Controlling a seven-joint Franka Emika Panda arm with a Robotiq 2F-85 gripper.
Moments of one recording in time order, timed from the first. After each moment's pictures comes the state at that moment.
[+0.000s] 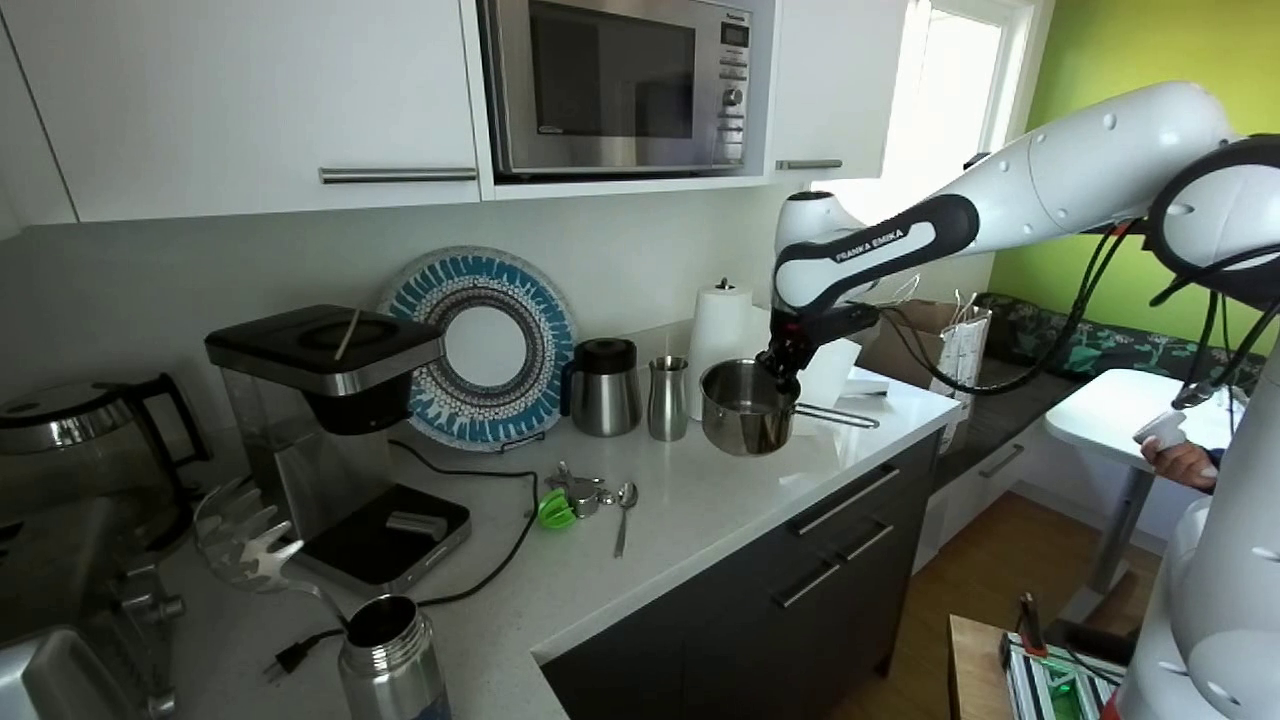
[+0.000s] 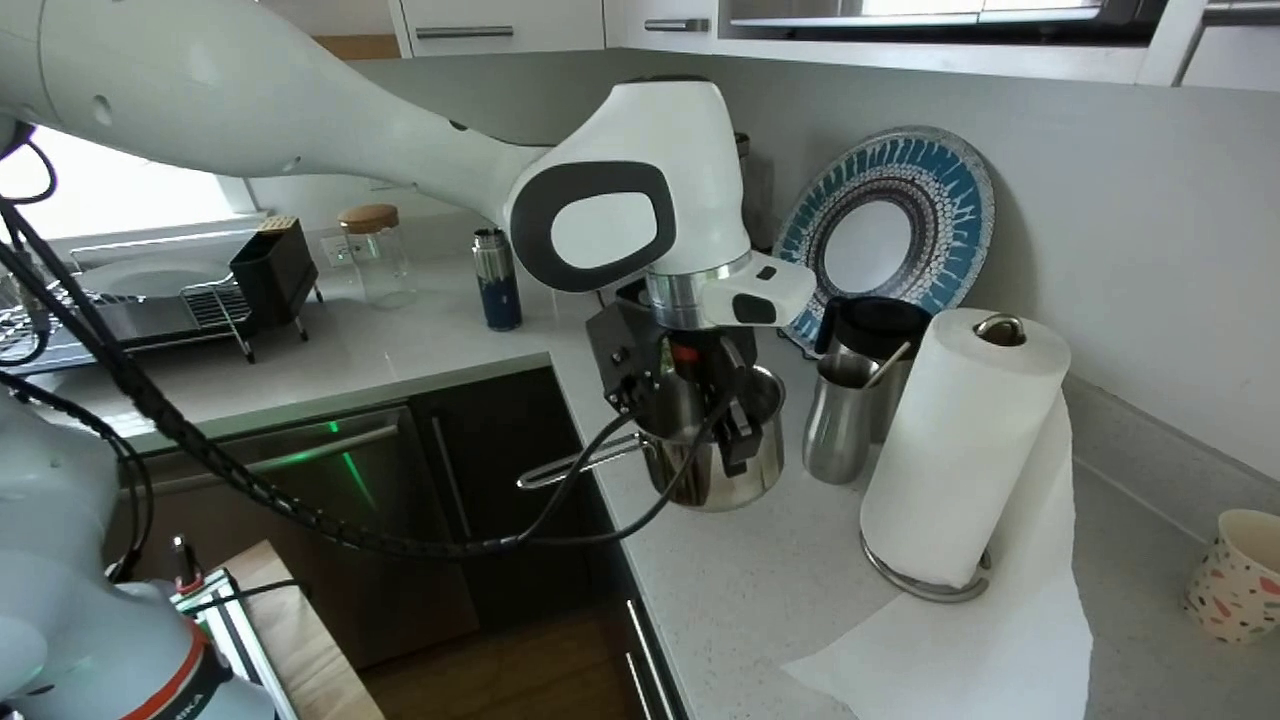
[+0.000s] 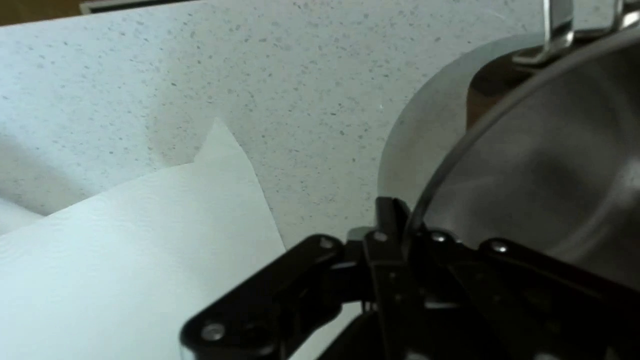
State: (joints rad) arm -0.29 -0.02 -0.31 -2.05 -0.15 2.21 0.07
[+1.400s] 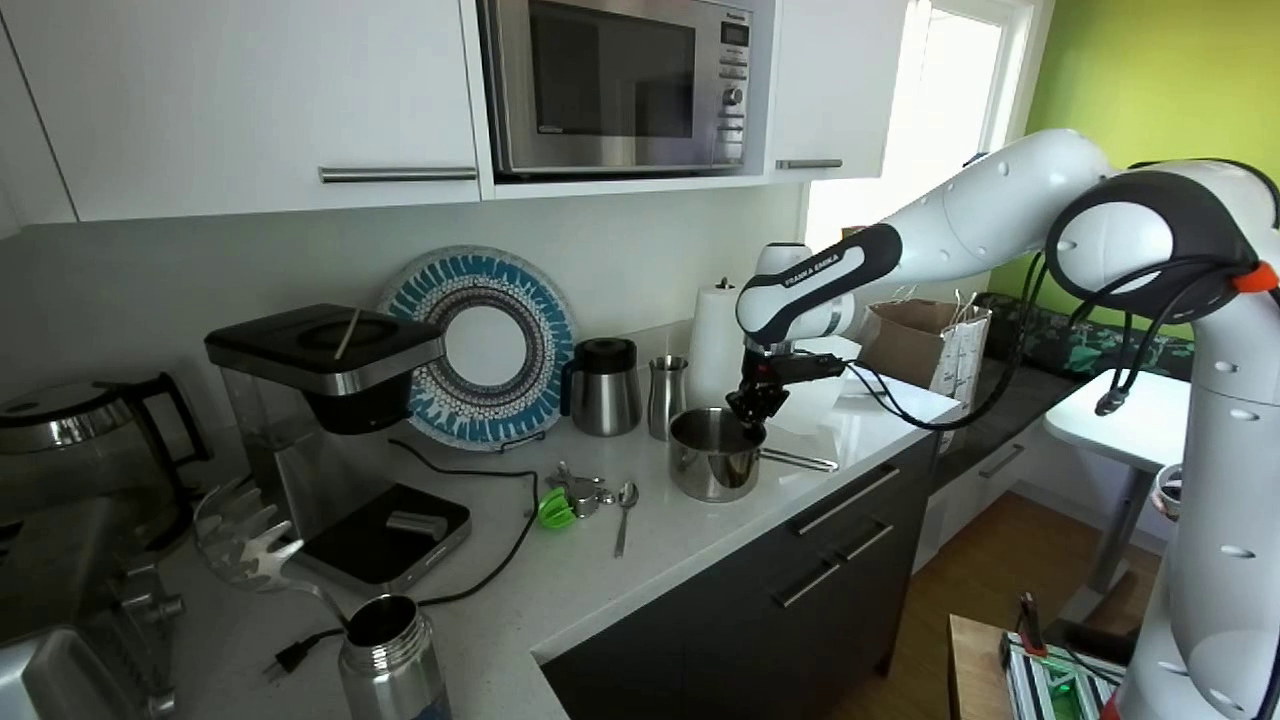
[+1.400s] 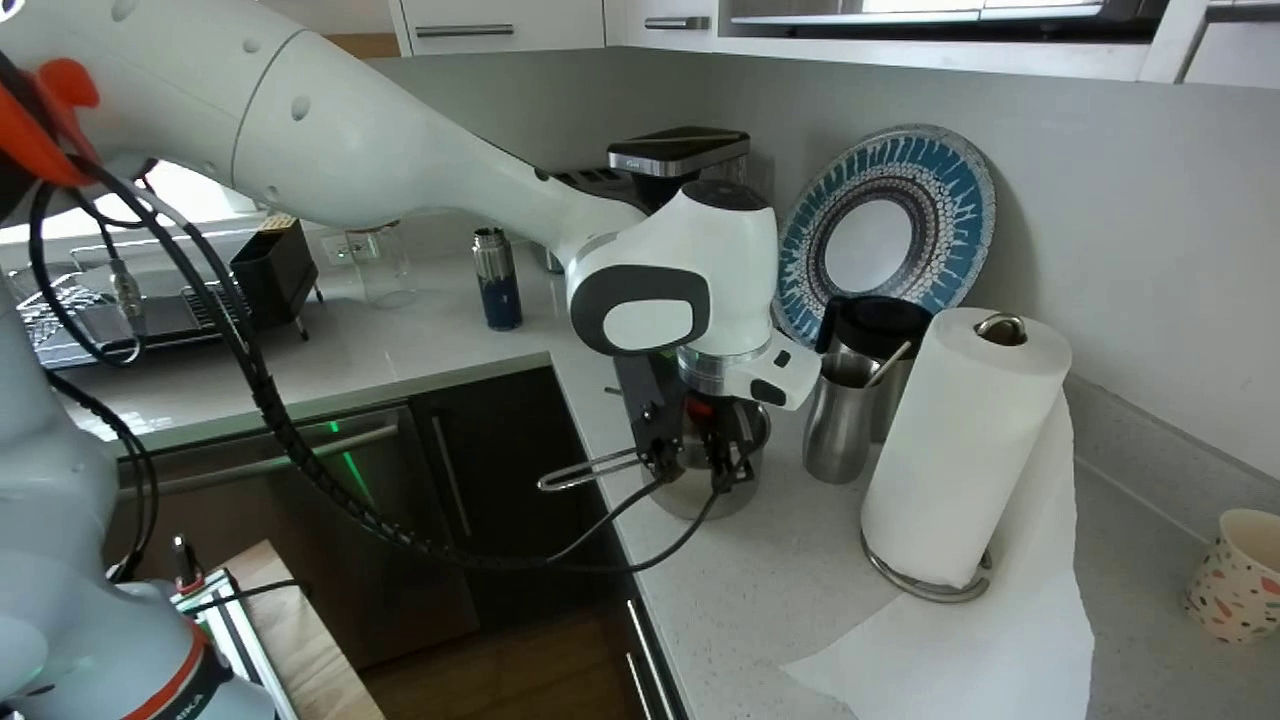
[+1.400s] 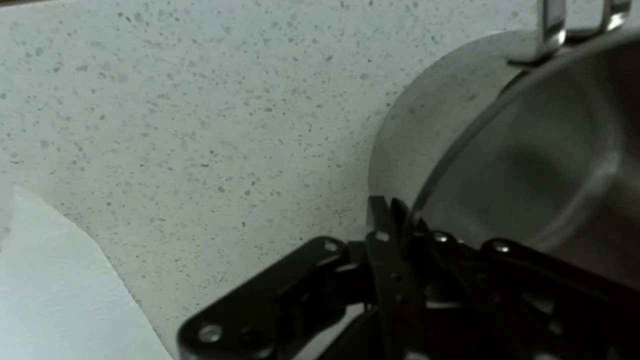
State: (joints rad) arm -0.29 0.17 -0.30 -2.00 0.14 2.24 -0.04
